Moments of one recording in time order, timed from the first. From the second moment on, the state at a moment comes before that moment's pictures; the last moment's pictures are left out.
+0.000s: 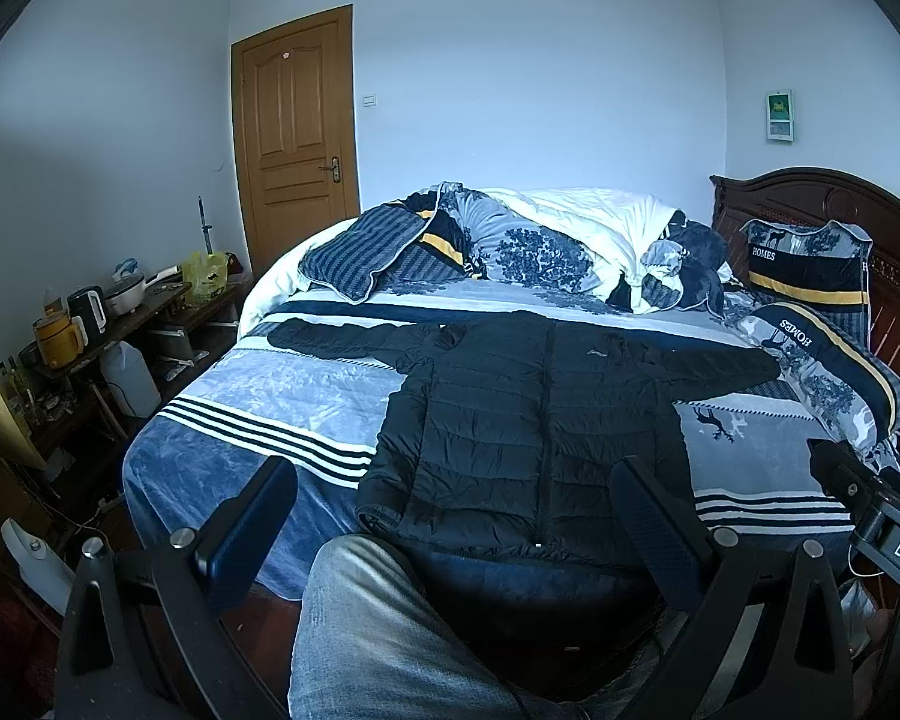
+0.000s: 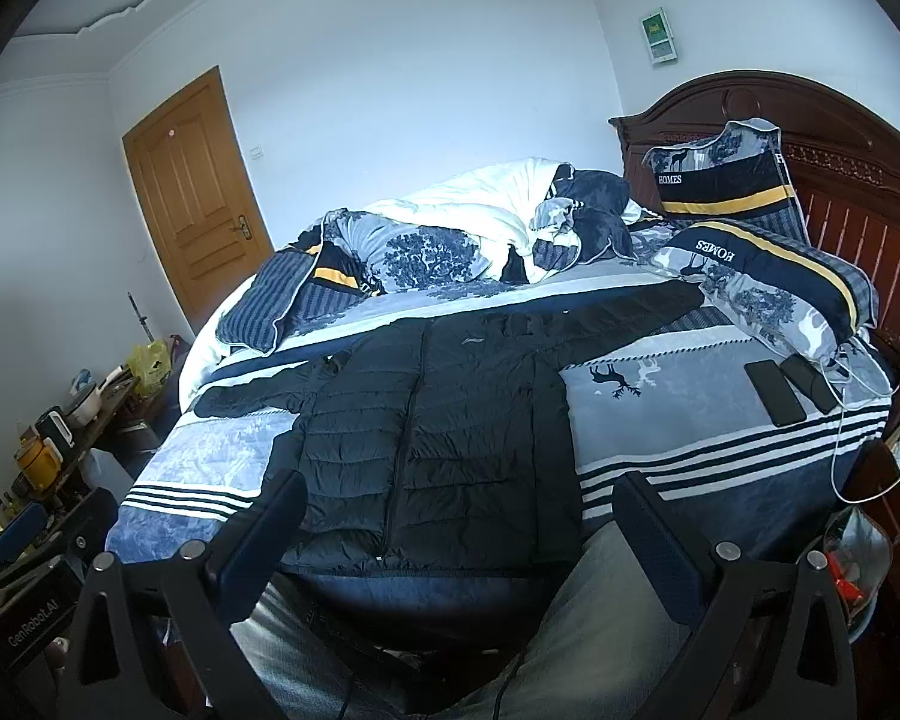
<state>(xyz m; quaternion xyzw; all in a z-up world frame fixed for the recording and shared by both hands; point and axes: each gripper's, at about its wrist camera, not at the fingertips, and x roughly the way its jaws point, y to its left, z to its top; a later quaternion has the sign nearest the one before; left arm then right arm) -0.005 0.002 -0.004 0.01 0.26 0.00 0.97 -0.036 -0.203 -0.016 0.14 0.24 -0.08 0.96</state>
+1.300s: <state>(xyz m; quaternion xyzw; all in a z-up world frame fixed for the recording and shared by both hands) 0.084 0.005 -0.055 0.06 0.33 0.02 0.94 0.061 -0.238 -0.029 0.12 0.23 -0.06 0.96</state>
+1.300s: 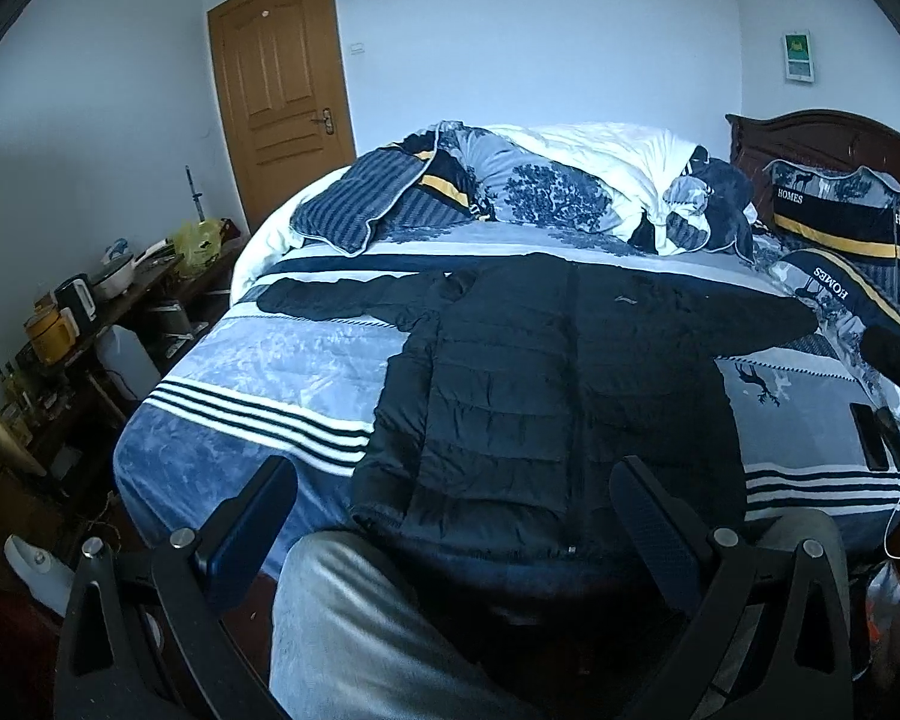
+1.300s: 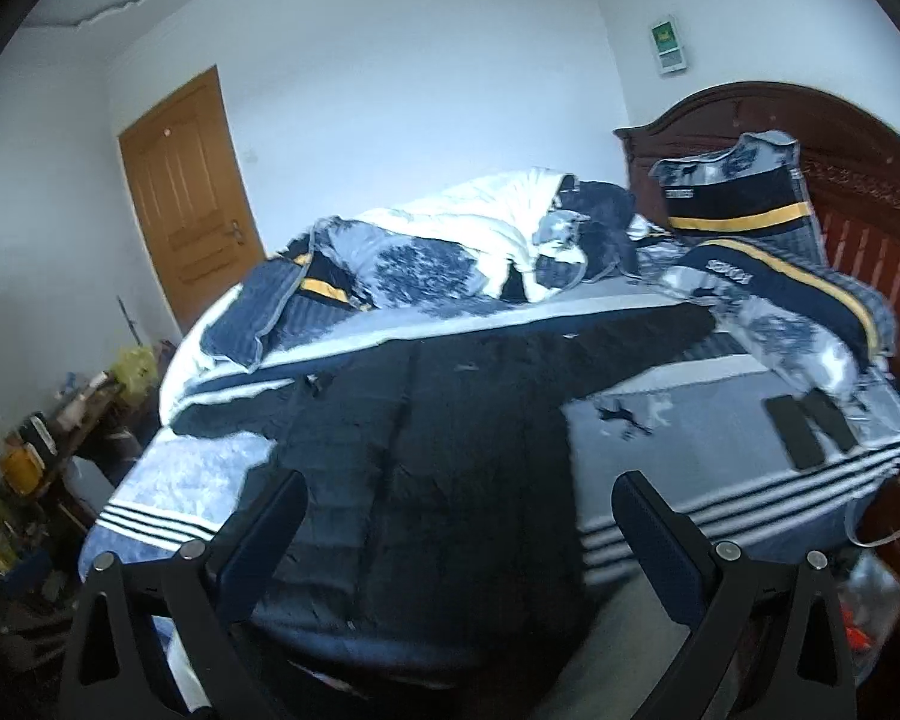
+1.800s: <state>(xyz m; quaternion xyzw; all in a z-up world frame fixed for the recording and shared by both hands) 0.227 -0.080 -0.078 0.04 0.35 -0.06 0.94 0.174 -0.366 -0.057 0.21 0.30 -0.05 0.93</state>
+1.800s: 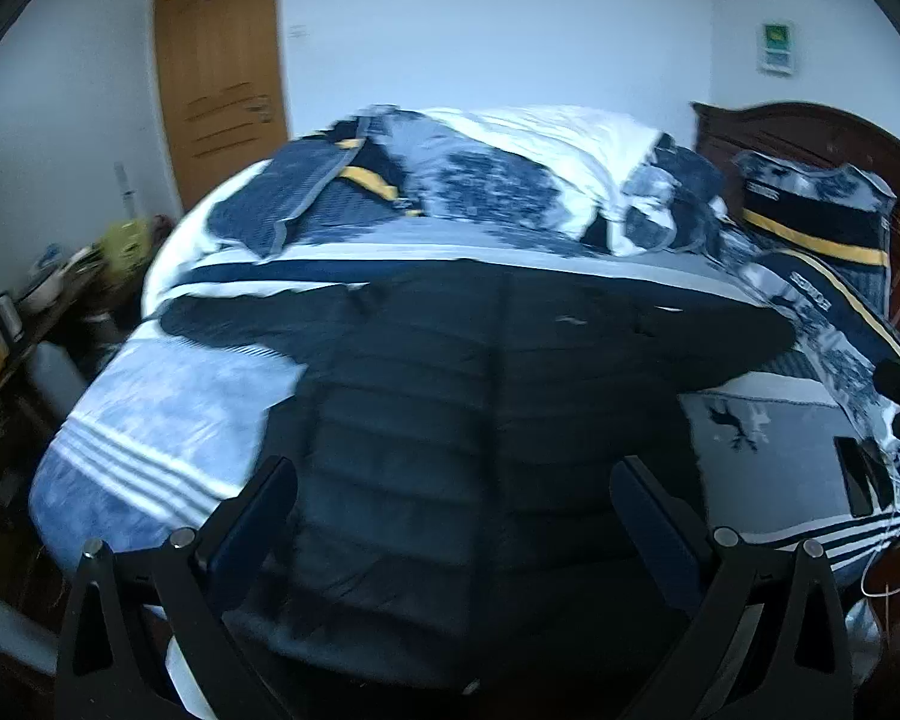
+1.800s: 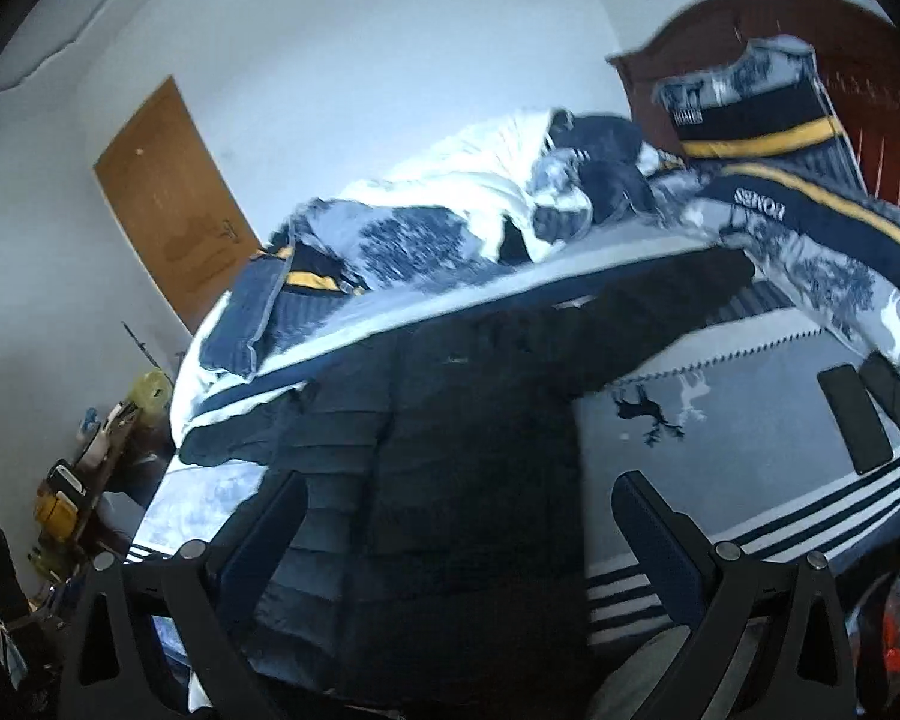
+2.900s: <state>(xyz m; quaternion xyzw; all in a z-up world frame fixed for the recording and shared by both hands) 0.387 -0.213 -0.224 -0.01 0.46 -0.14 0.88 0.504 -0.811 -0.302 0.43 0.39 -0.20 0.79</state>
